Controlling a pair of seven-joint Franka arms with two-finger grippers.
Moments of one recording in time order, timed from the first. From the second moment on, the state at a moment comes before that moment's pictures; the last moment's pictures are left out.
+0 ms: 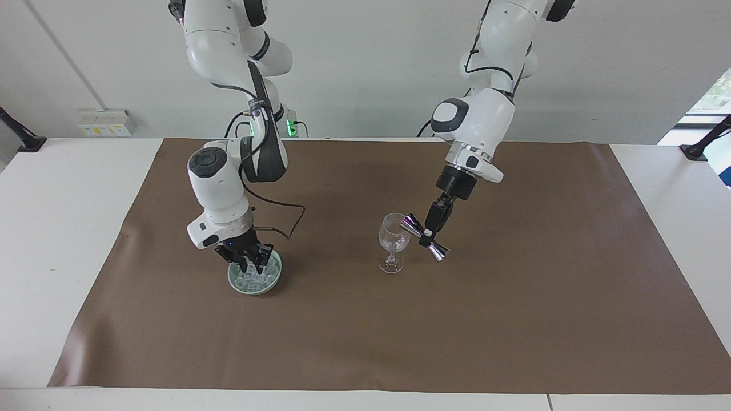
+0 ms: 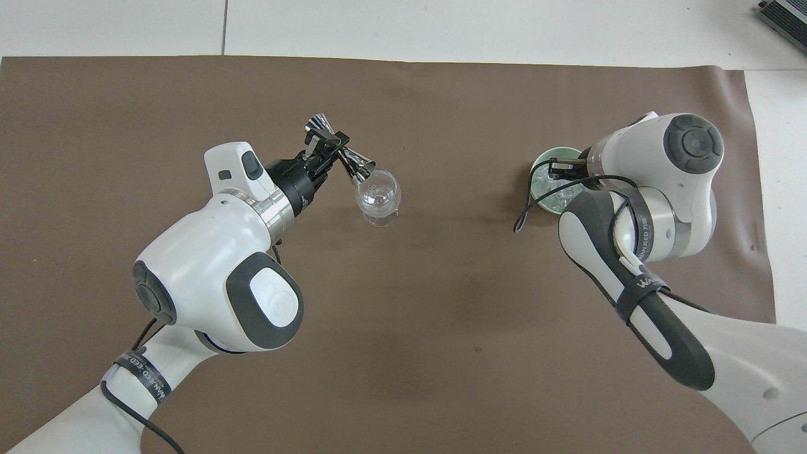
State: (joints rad) left arm 0.02 0.20 -0.64 -2.06 -0.83 3.18 -0.59; right arm 0.10 0.36 0.01 -1.86 -0.01 2.38 0.25
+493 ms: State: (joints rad) left arm 0.02 0.20 -0.64 -2.06 -0.83 3.19 -0.58; right arm 0.10 0.36 0.01 -1.86 -0.01 2.38 0.25
